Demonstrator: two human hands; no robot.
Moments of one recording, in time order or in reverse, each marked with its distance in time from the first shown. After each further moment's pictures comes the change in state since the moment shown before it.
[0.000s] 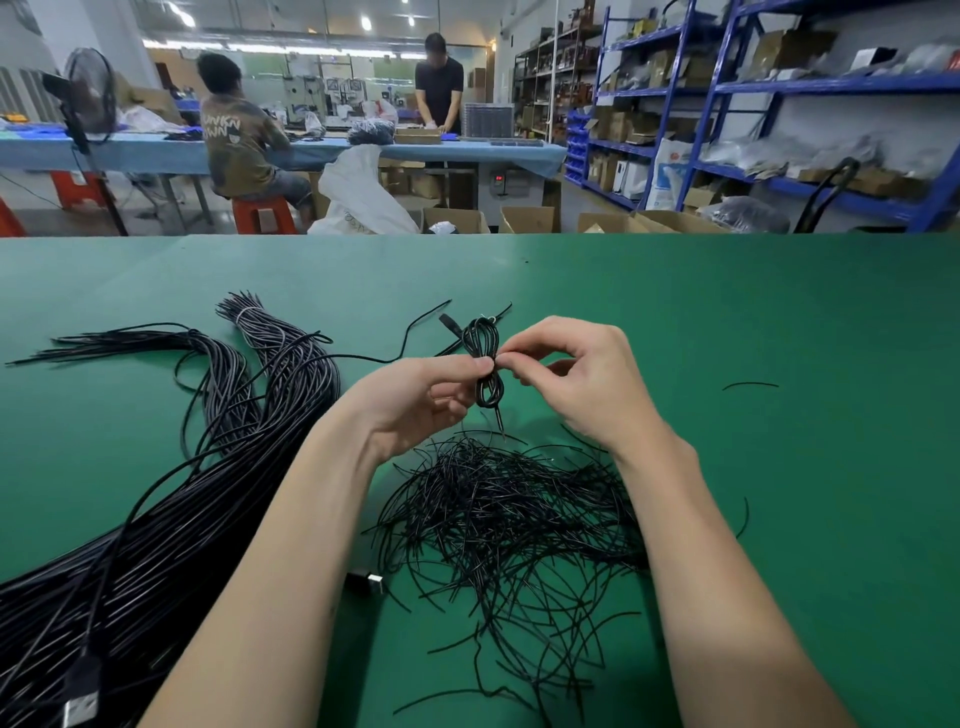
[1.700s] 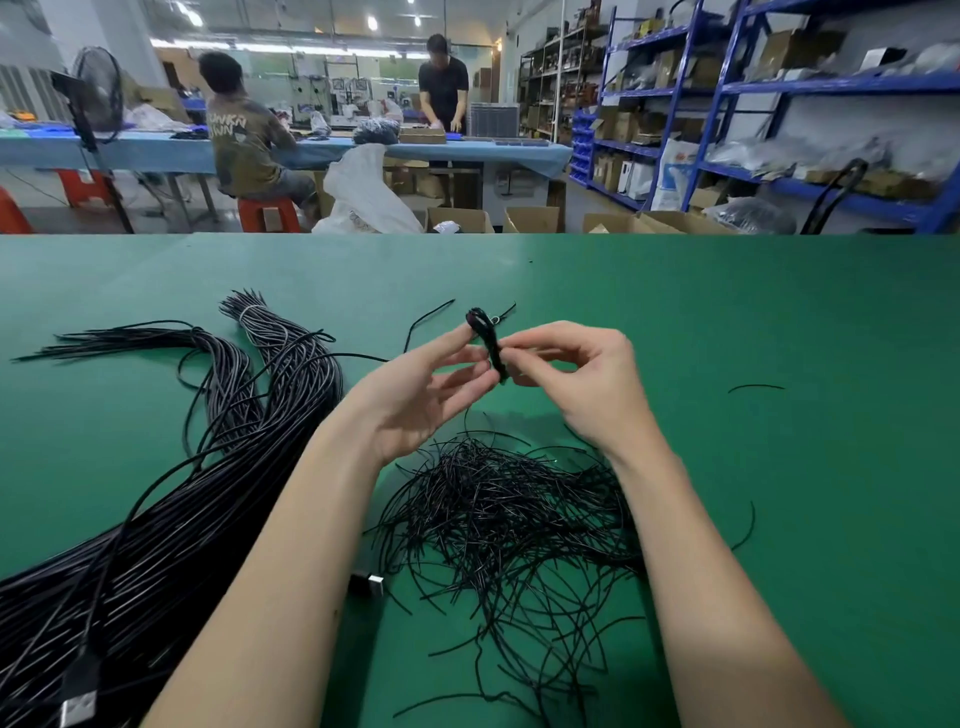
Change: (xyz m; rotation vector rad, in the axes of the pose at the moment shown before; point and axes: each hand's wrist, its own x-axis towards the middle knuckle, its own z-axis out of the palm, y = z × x) left_hand -0.002 0.002 0.004 -0.302 0.085 0.029; right_hand -0.001 0.007 0.011 0.316 0.098 0.130
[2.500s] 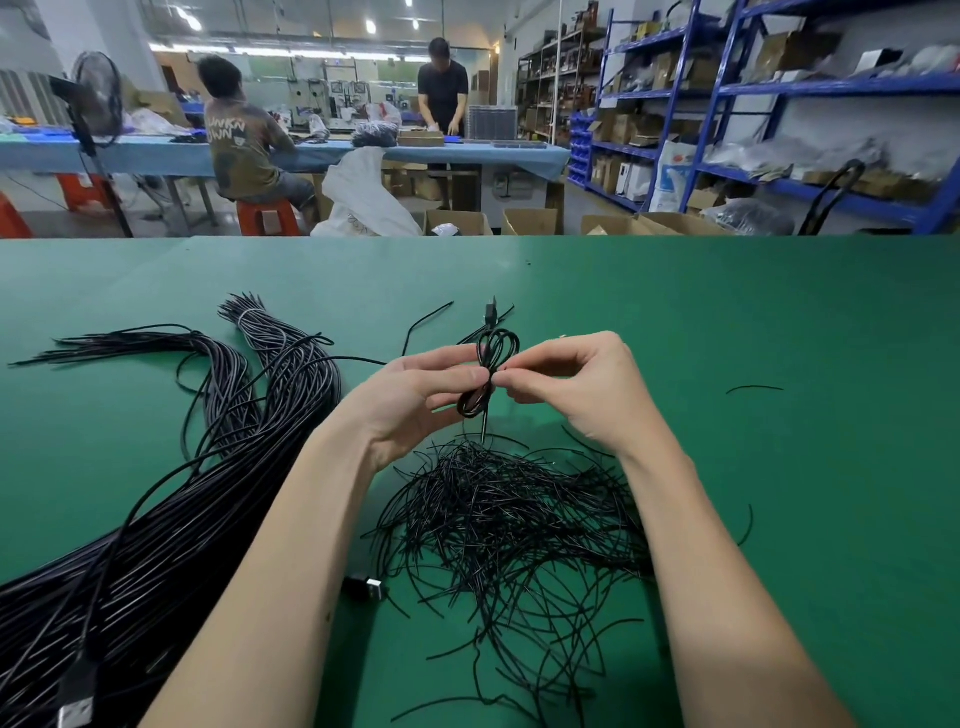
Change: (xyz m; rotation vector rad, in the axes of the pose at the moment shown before) left_hand 0.000 -0.002 -0.008 0.254 -0.087 0.065; right_hand 0.000 -0.003 -0.010 0.005 -0.137 0.161
